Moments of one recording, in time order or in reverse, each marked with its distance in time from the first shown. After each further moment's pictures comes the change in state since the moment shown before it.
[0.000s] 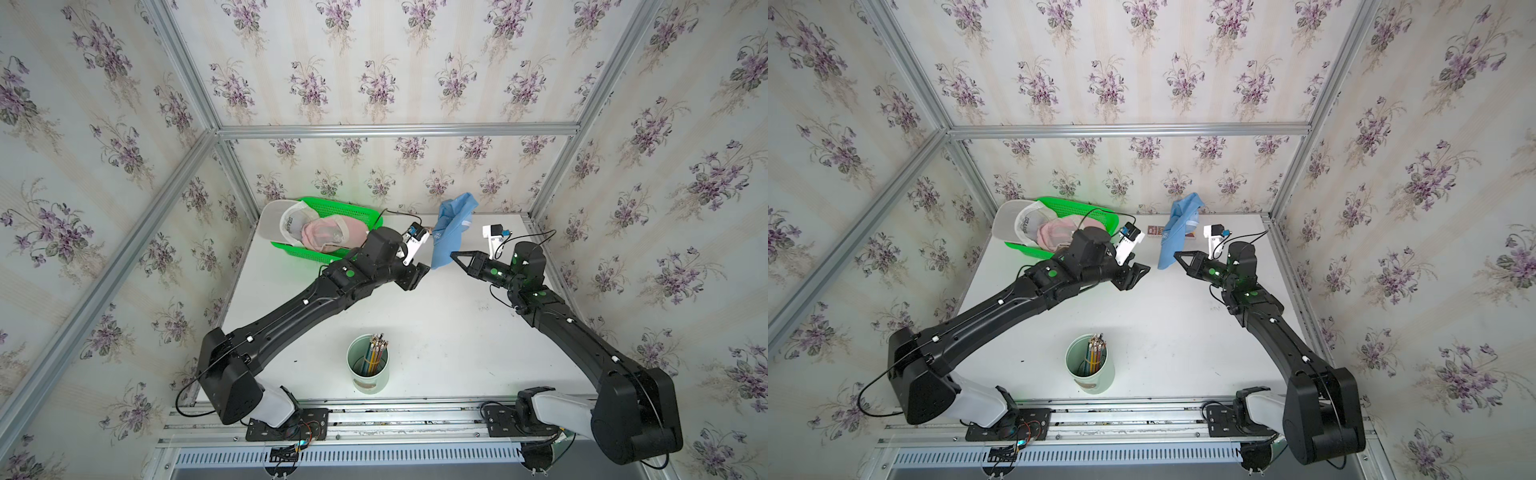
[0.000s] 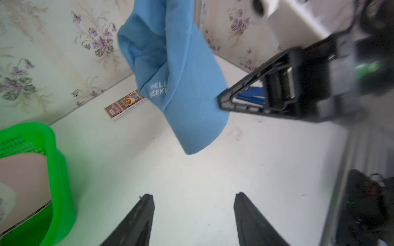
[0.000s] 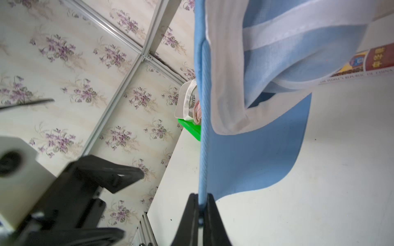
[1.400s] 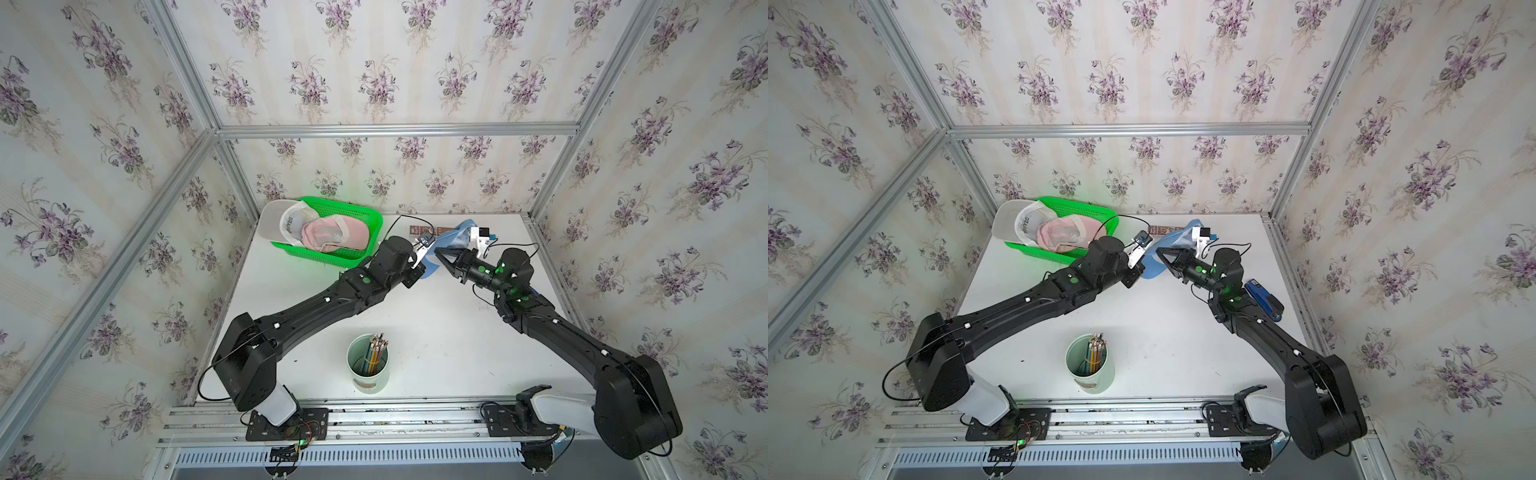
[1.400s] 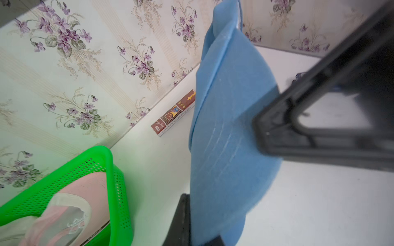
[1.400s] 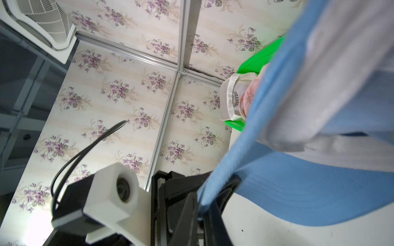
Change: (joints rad) left arm 0.034 0.085 -0.010 0.192 -0.147 0.126; right arm 0.135 0.031 -0.011 0.271 0.033 0.391
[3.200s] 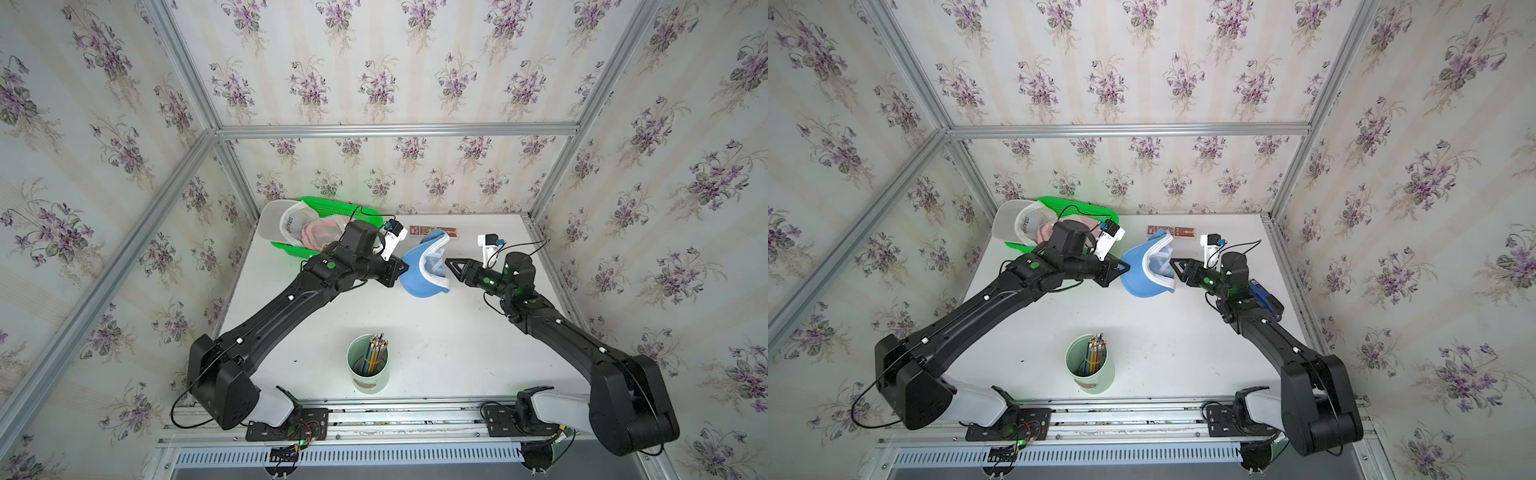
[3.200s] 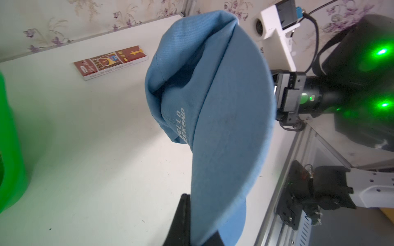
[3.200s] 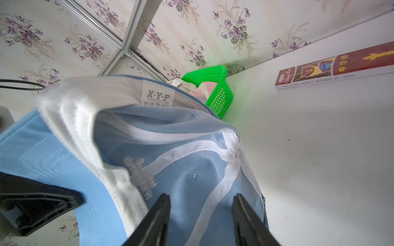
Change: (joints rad) left arm 0.155 -0.104 0.066 -0.331 0.576 -0.296; right arm -0.137 -0.015 -0.106 -0.177 0.054 -0.556
